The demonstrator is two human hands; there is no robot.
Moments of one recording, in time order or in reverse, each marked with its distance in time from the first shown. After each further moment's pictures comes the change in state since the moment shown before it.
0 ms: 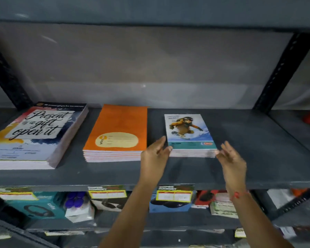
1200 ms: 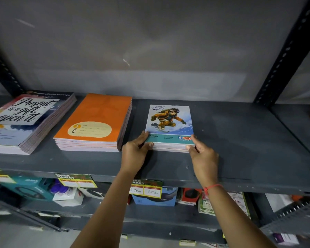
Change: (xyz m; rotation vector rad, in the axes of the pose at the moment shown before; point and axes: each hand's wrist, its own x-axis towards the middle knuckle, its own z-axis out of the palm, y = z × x) left_hand 0.011 -0.025 0.049 0.143 0.061 -0.056; right_hand 0.023 0.004 -0.007 -0.463 -0.204 -0.187
